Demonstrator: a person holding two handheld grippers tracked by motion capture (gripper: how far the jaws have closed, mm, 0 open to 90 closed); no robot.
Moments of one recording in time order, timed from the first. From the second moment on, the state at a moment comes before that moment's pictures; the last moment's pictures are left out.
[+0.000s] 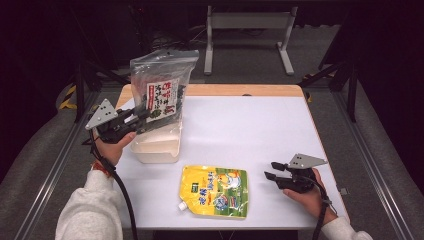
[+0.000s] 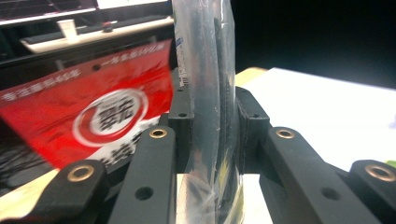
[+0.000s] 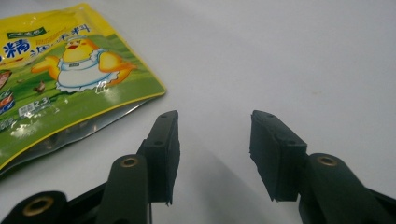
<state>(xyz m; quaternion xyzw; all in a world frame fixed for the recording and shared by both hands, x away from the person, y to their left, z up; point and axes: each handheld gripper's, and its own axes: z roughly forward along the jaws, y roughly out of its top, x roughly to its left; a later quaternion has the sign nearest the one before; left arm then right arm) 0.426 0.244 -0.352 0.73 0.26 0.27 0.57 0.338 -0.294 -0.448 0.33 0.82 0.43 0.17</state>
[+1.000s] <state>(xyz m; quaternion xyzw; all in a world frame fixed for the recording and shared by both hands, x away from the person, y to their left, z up) 0.455 0.253 -0.406 0.73 0.27 0.25 0.58 0.316 -0.297 -0.453 0.32 0.84 0.40 0.15</state>
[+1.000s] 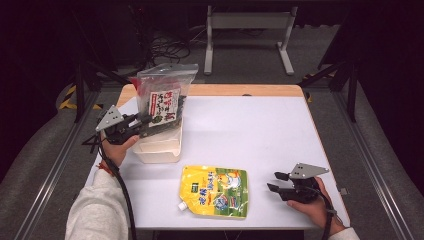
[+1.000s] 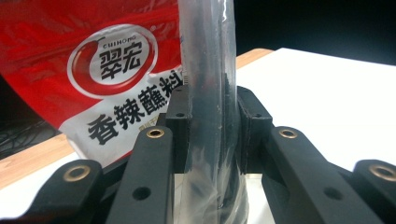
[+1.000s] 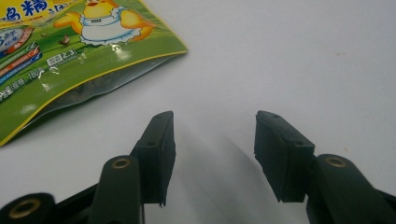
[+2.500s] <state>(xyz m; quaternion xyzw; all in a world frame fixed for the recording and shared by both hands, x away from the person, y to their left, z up) 0.418 0.252 -0.395 0.72 0.33 0.25 0.55 0.331 -0.282 -0.440 0.30 0.84 0.42 0.16</state>
